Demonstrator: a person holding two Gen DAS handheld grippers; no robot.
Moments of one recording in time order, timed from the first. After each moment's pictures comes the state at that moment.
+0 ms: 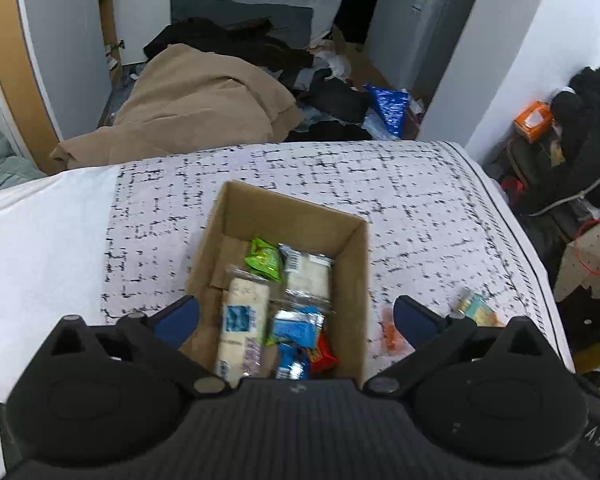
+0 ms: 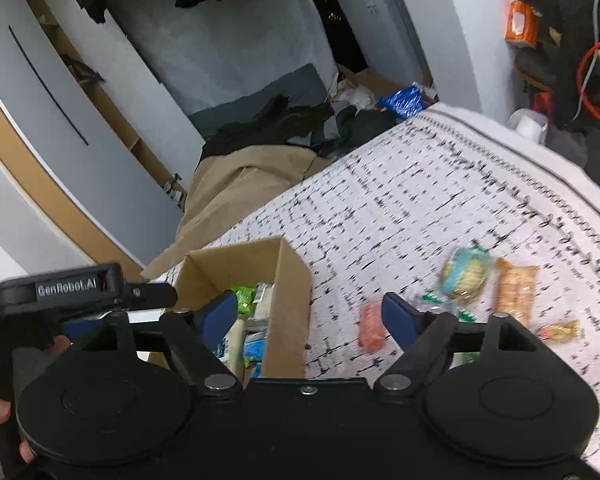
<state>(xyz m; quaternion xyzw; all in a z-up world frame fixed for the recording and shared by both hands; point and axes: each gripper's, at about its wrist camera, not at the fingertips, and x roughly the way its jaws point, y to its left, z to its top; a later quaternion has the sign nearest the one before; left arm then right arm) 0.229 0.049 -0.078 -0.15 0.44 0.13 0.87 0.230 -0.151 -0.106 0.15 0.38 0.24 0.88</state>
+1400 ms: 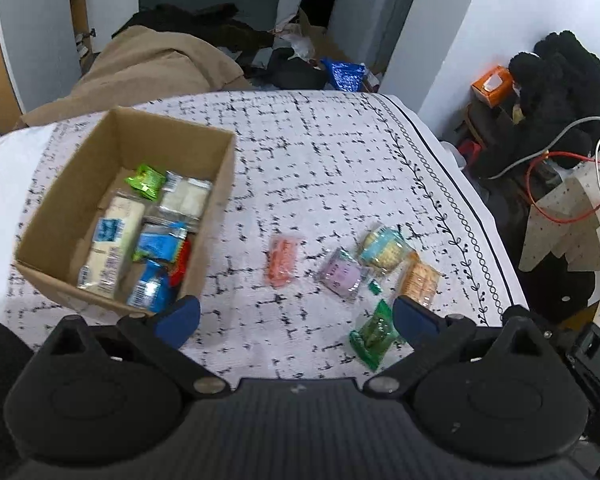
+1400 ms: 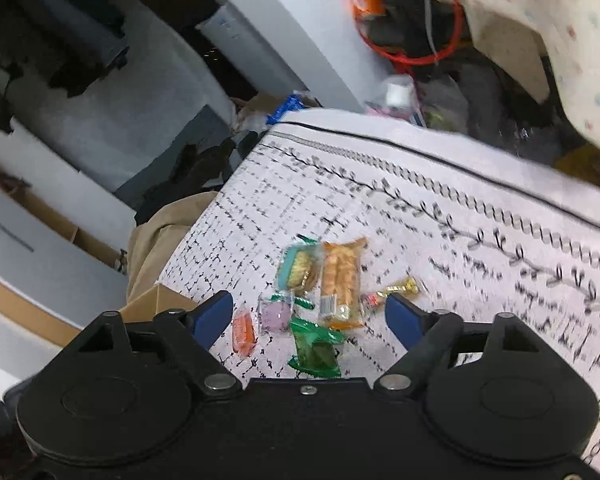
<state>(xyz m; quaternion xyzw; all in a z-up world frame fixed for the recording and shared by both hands) 0.221 -0.088 -0.122 -0.16 0.45 0.10 0.87 0.226 -0.301 -0.162 0.30 0.40 0.11 0.86</state>
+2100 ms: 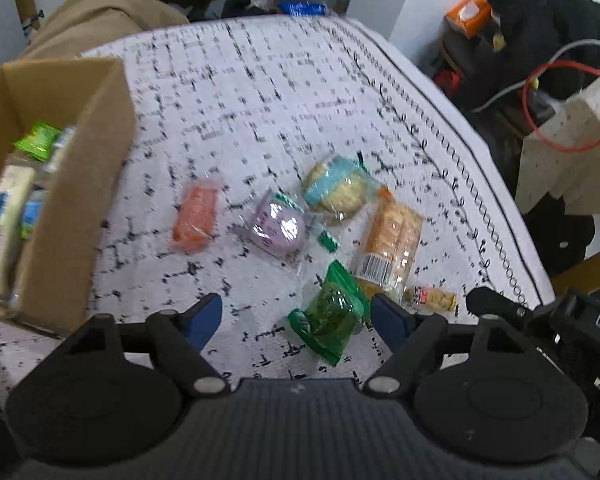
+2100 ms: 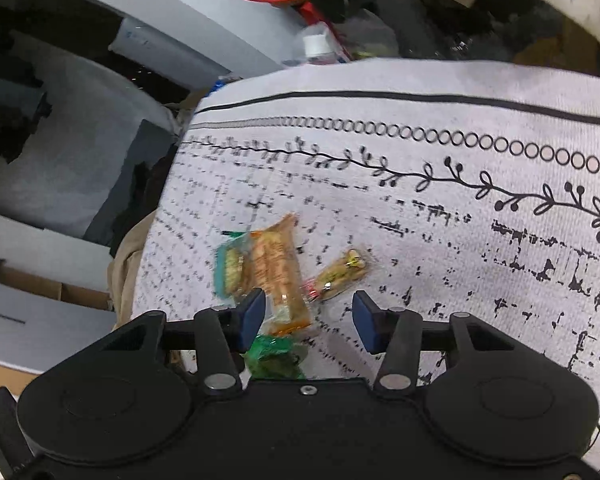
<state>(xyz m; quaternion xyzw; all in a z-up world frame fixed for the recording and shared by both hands) 0.275 -0.139 -0.202 -0.13 0.52 0.05 0.84 0.260 -0.325 -0.234 0.40 0.46 0.04 0.79</state>
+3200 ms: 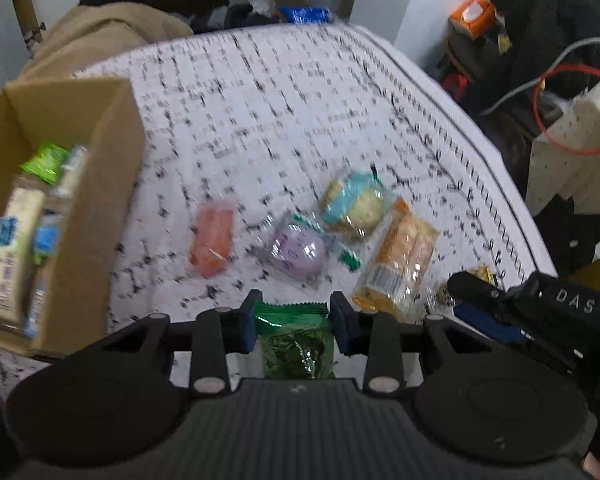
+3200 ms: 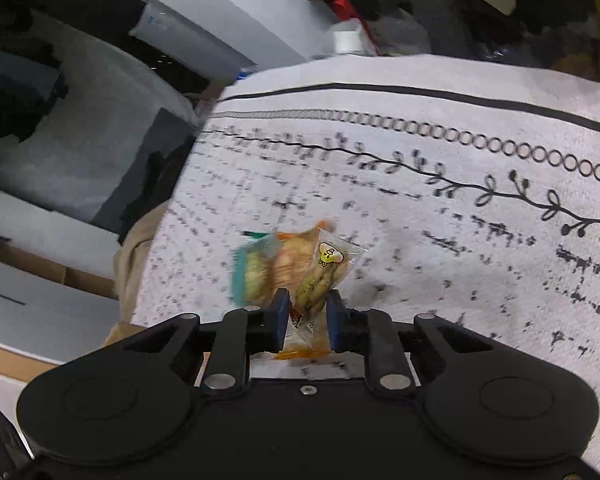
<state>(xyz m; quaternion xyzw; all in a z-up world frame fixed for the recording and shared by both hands) 0.279 -0.122 -0.191 -0.11 0.50 0.06 0.86 0.284 -0.299 -0.234 0.38 0.44 0.09 0.81</state>
